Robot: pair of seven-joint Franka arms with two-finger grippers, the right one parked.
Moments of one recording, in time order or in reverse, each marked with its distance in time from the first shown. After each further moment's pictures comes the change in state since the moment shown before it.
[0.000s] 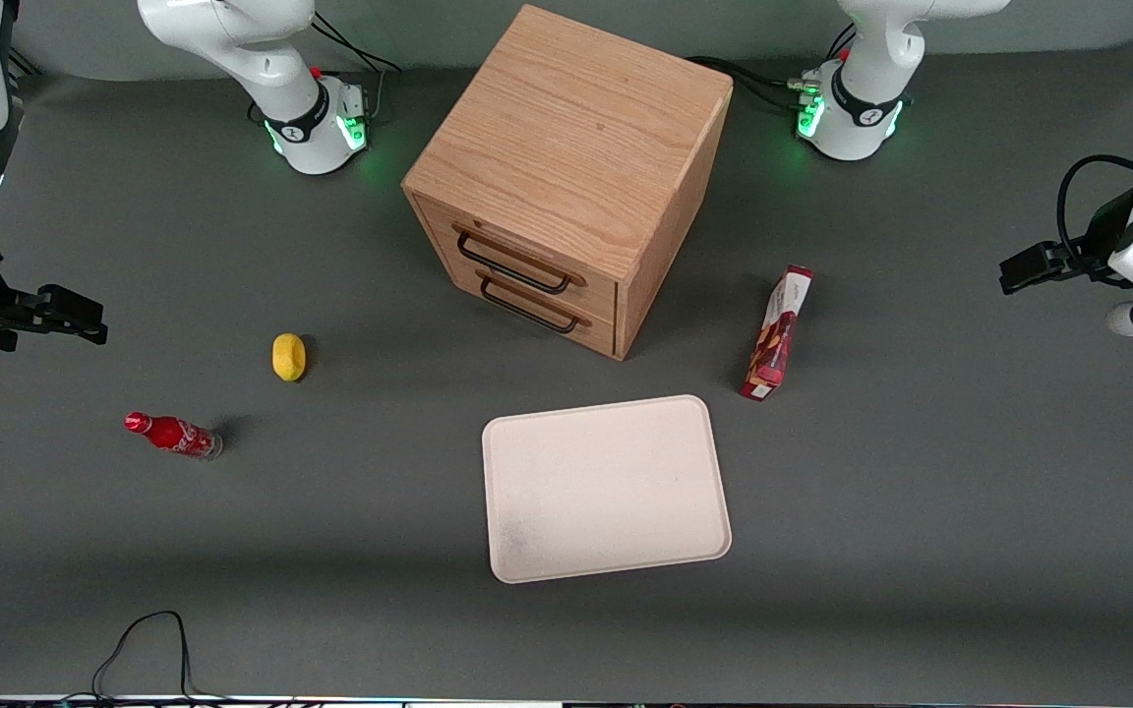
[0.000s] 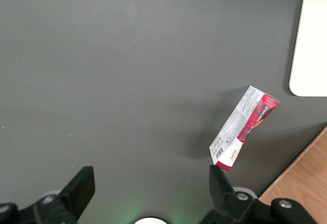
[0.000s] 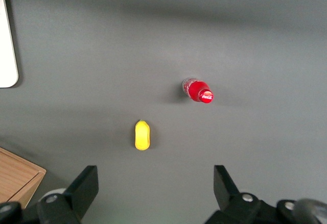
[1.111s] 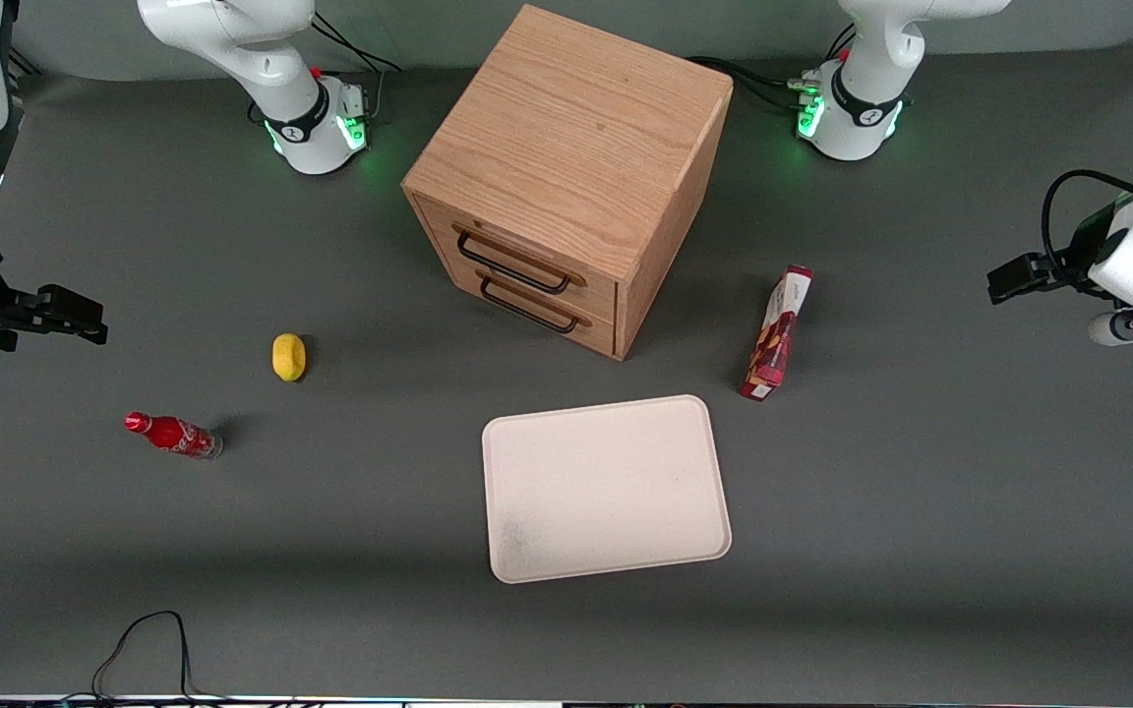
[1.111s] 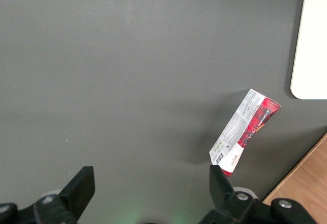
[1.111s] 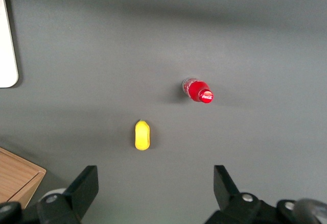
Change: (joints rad) arm -0.014 0.001 0.013 -0.036 0.000 0.047 0.002
